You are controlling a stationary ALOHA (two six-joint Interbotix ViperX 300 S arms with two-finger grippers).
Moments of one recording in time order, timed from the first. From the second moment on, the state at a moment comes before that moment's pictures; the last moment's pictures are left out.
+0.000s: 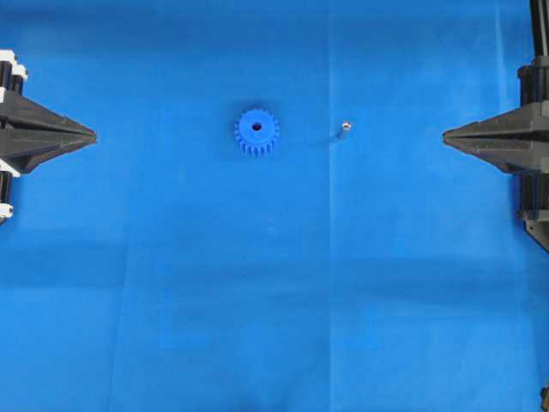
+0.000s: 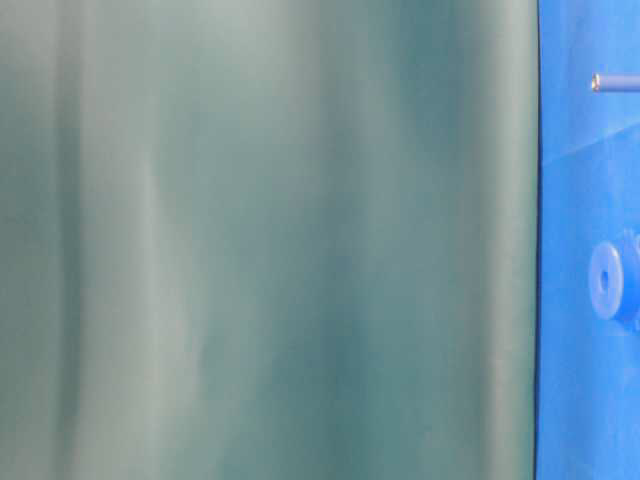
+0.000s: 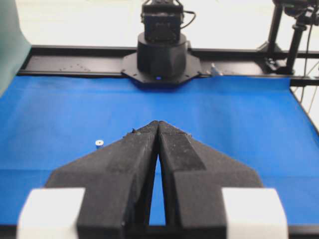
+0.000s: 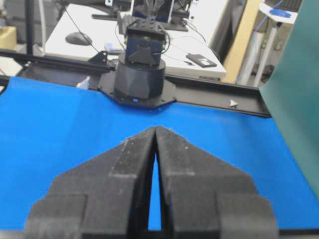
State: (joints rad) left arm 0.00 -0.97 1.18 0.00 -0.29 0.00; right arm 0.00 -0.96 1.17 0.00 -0.30 0.00
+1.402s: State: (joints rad) left arm 0.00 -0.97 1.19 0.00 -0.29 0.00; right arm -0.25 0.00 1.10 0.13 -0.66 0.00
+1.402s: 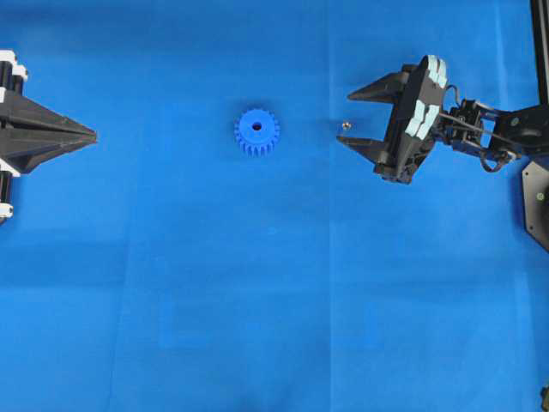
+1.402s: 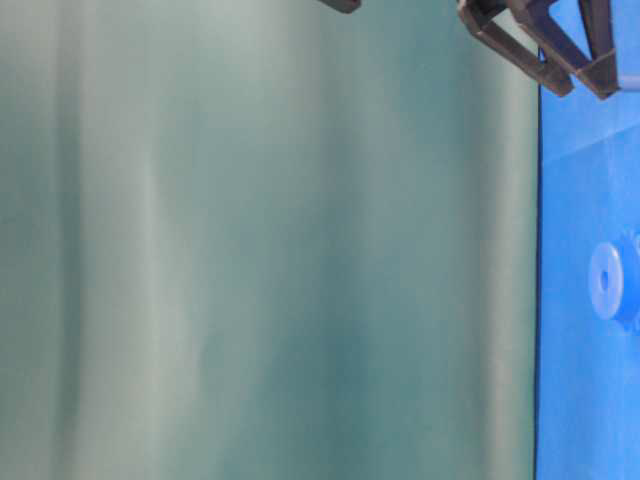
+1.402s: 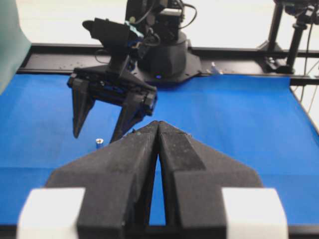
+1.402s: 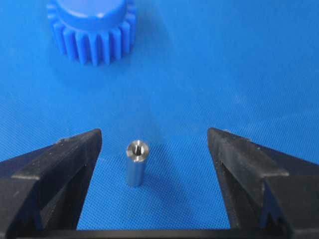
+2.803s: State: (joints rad) left arm 0.00 -0.98 1.19 0.00 -0.27 0.00; right arm -0.22 -0.24 1.07 0.13 -0.38 0.00
